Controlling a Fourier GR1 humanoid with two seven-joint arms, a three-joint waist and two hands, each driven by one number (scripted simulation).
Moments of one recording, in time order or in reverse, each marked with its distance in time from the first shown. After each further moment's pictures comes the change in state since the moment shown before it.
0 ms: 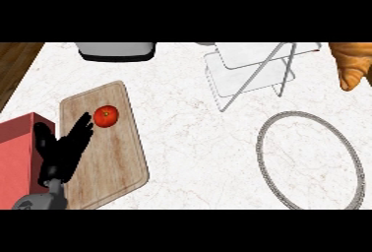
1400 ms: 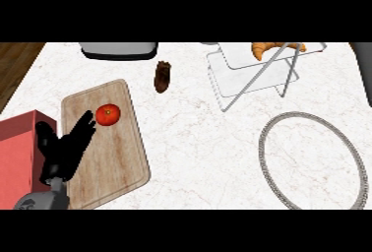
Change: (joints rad) left arm -0.011 -0.020 0.012 -0.004 -0.024 -0.021 -0.006; right arm -0.221 -0.021 0.064 0.878 0.252 -0.284 -0.656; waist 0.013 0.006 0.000
